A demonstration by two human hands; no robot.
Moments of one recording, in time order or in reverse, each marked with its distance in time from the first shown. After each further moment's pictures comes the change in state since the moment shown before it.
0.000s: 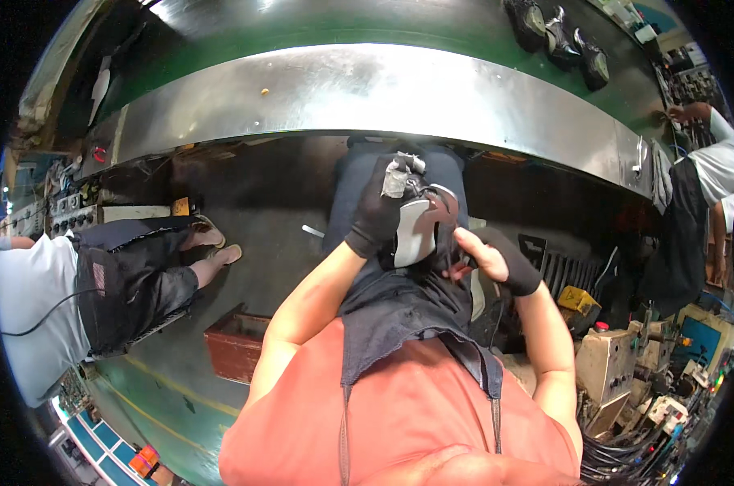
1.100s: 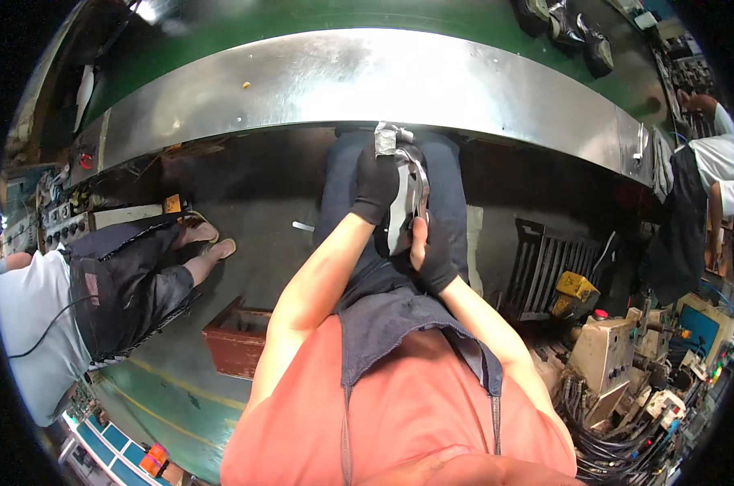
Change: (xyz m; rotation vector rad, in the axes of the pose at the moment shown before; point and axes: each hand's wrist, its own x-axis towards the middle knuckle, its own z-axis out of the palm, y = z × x) left_hand 0.044 -0.047 -0.005 0.165 0.255 -0.036; right_hand 0.095 0.088 0.062 -0.270 0.750 -0.413
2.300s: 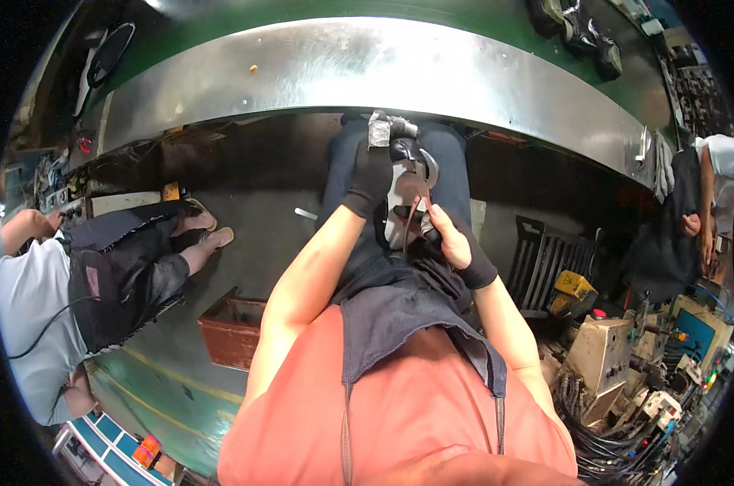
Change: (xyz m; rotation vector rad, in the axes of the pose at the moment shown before) left_hand -0.014 0.028 -0.019 -0.082 -0.075 -0.052; right_hand 0.002 -0.011 -0.031 0.645 -0.407 0.233
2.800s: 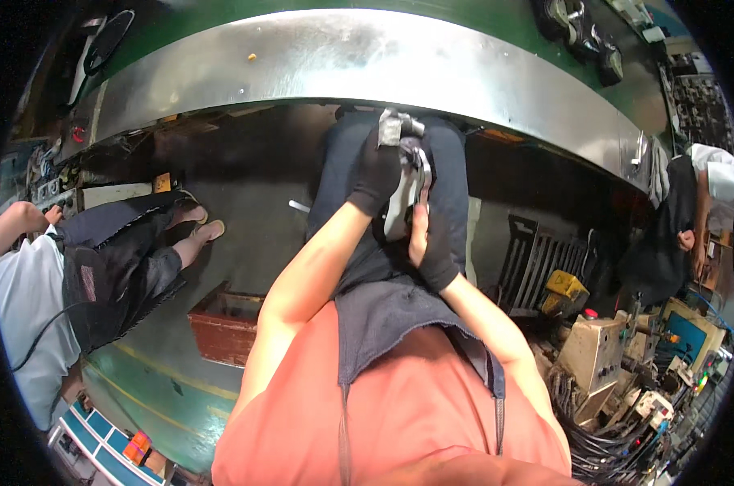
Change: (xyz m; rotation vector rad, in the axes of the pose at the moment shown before) left_hand 0.002 -0.019 0.008 0.014 0.022 0.045; right_hand 0.006 0.014 0.035 -0.688 0.465 -0.288
